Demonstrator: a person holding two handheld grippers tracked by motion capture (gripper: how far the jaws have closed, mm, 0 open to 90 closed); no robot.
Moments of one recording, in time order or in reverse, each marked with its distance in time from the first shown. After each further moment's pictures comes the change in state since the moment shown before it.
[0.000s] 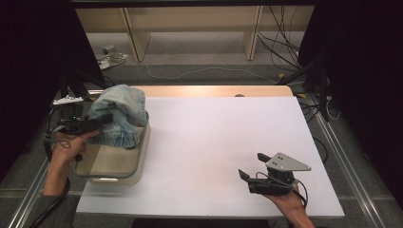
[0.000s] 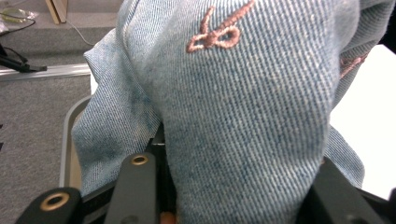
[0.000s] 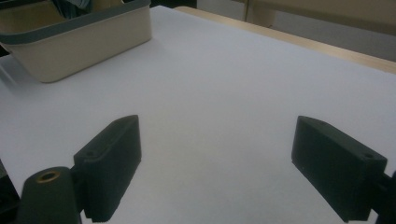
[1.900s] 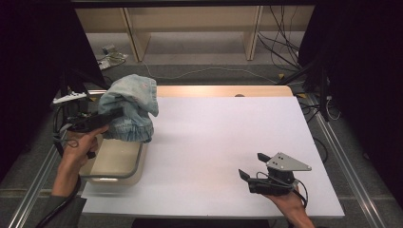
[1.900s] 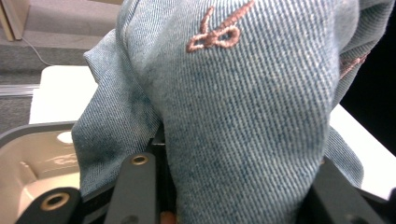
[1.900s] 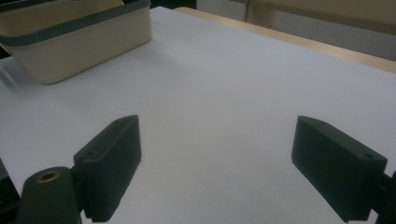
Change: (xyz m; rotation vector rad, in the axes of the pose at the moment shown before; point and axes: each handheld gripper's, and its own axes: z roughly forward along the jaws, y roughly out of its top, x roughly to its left) left arm -0.030 0.008 -0.001 -0.112 -0.144 -0.064; right arm 0.000 0.000 0.000 -0.006 0.000 0.008
